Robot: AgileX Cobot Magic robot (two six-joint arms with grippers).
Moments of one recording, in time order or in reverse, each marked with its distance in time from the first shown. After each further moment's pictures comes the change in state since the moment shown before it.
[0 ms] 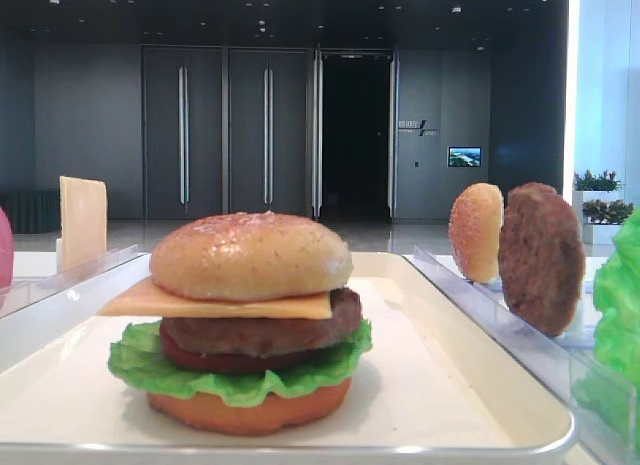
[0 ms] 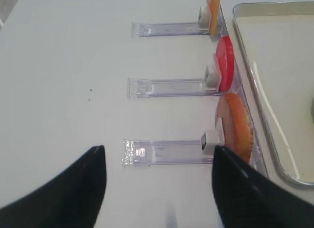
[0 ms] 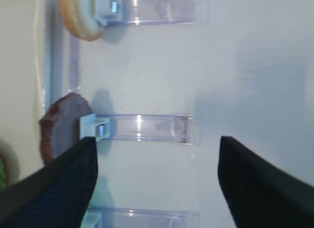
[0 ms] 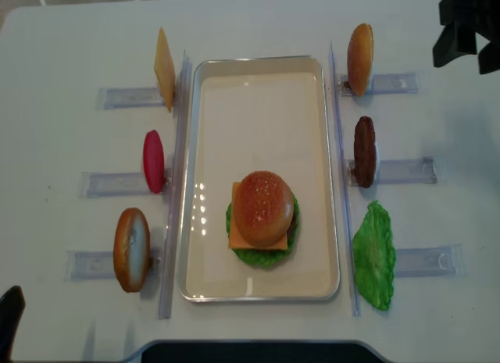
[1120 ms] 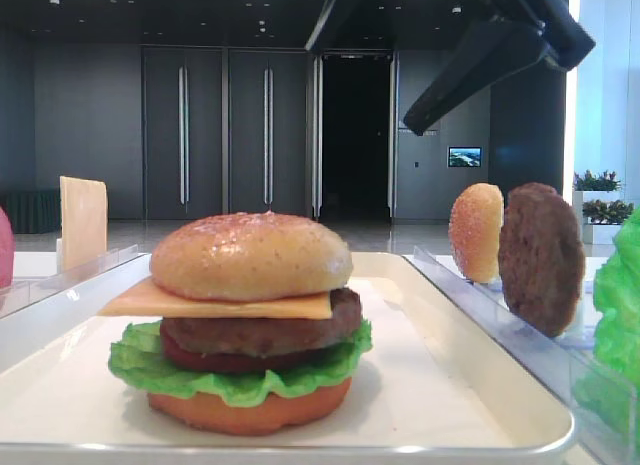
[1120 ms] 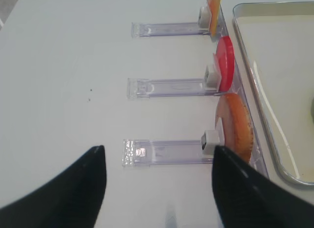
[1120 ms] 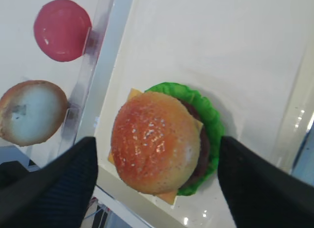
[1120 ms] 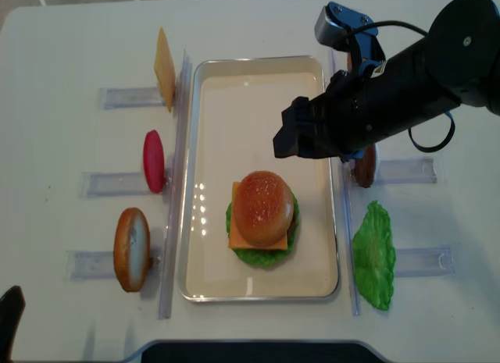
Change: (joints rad) left arm 0.000 0.000 0.000 0.000 0.000 0.000; right arm 0.527 0.038 0.263 0.478 -0.413 -0.110
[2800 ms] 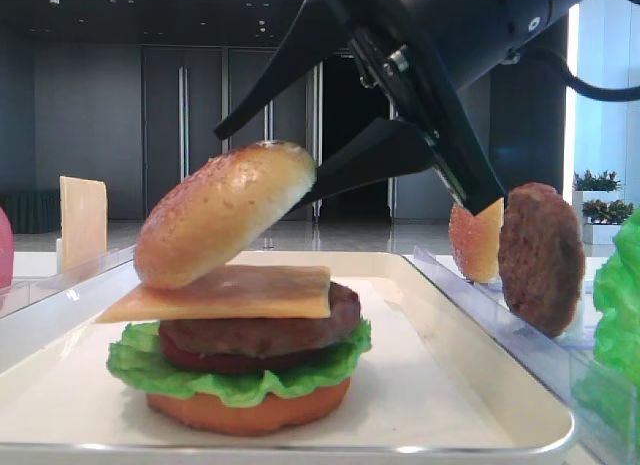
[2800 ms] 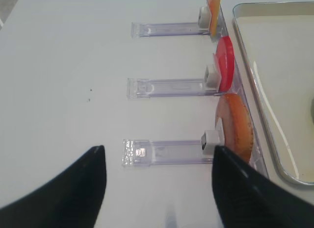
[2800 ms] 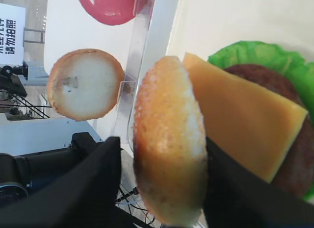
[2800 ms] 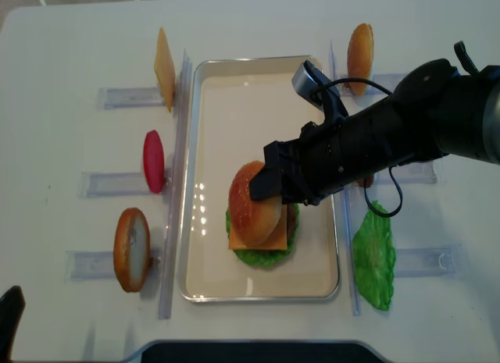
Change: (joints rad) left arm 0.000 0.000 0.000 0.000 0.000 0.000; right arm 0.006 0.187 0.134 0.671 0.055 -0.579
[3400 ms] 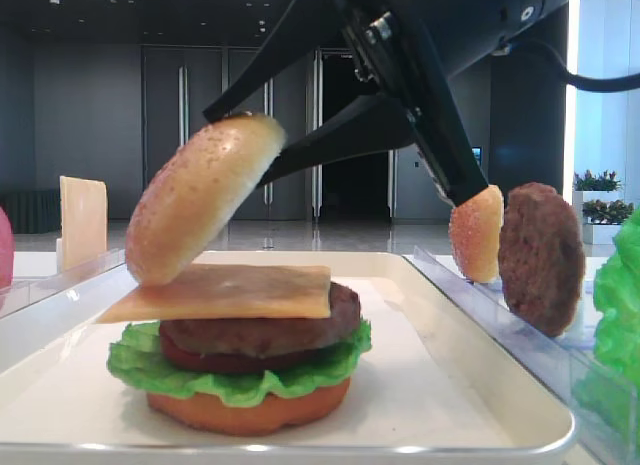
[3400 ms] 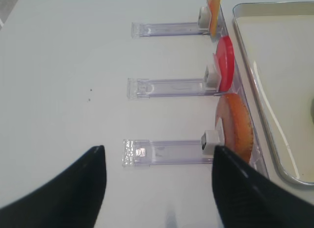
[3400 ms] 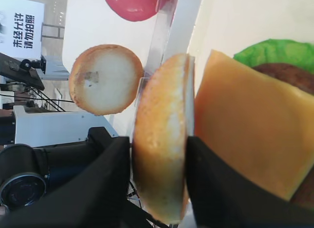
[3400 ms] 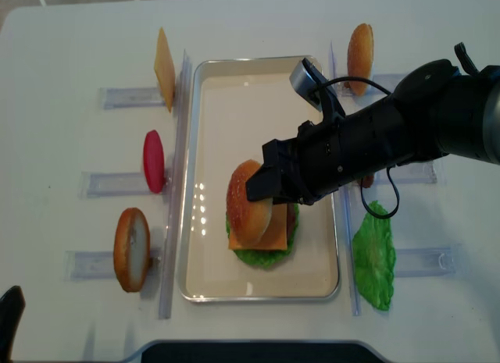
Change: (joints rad) left arm 0.000 0.000 0.000 0.000 0.000 0.000; right arm 0.000 0.000 0.000 0.051 0.046 -0.050
